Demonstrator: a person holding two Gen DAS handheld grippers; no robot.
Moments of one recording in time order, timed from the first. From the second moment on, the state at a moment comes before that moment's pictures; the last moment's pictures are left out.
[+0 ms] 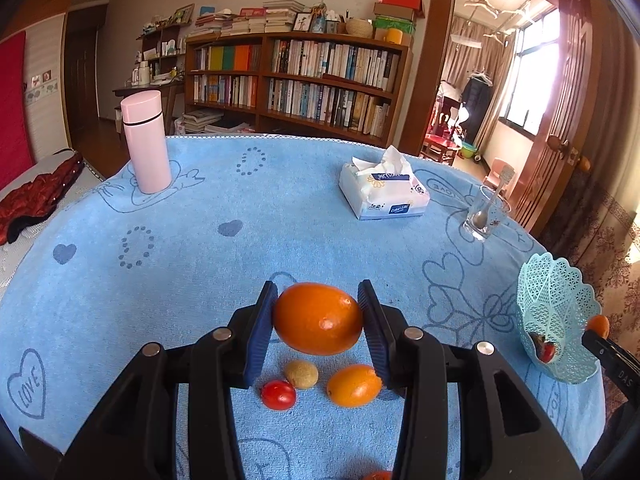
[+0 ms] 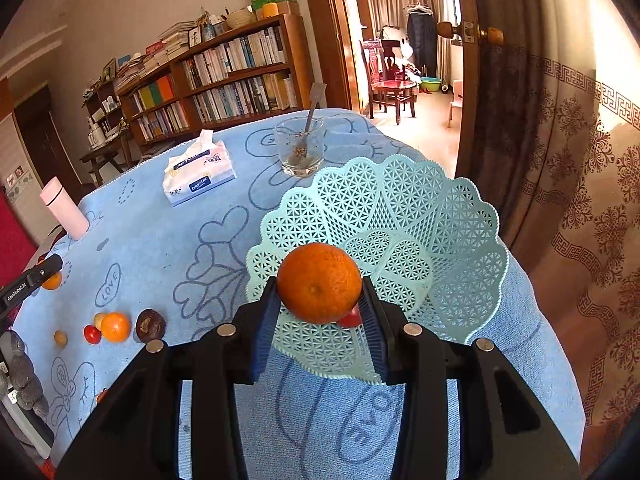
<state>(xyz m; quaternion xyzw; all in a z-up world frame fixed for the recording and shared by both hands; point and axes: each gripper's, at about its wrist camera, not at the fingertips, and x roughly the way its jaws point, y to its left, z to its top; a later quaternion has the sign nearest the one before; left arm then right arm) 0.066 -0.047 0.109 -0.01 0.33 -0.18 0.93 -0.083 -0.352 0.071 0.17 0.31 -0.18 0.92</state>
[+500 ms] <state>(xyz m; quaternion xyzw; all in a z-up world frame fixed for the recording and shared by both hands) 0.051 -0.073 0.111 0.01 0.33 -0.20 0.92 -0.101 -0.401 0.049 0.21 0.31 -0.23 0.90</state>
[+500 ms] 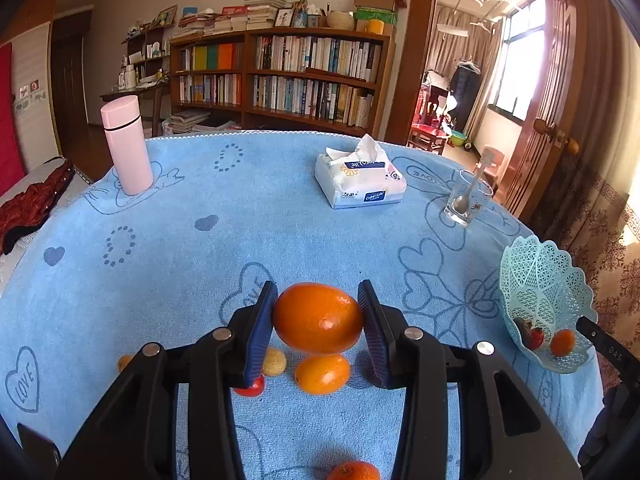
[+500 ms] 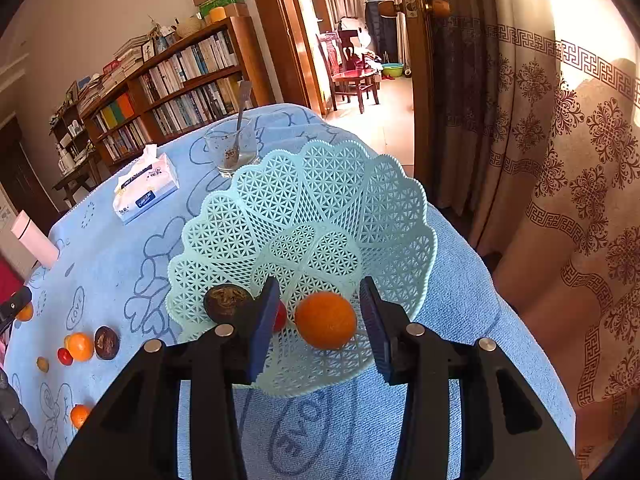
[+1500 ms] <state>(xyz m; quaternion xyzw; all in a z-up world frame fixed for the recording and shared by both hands) 0.008 -0.272 0.099 0.12 0.34 -0.35 0.87 -0.131 -0.430 0.065 0.15 0.24 -0.29 0.92</state>
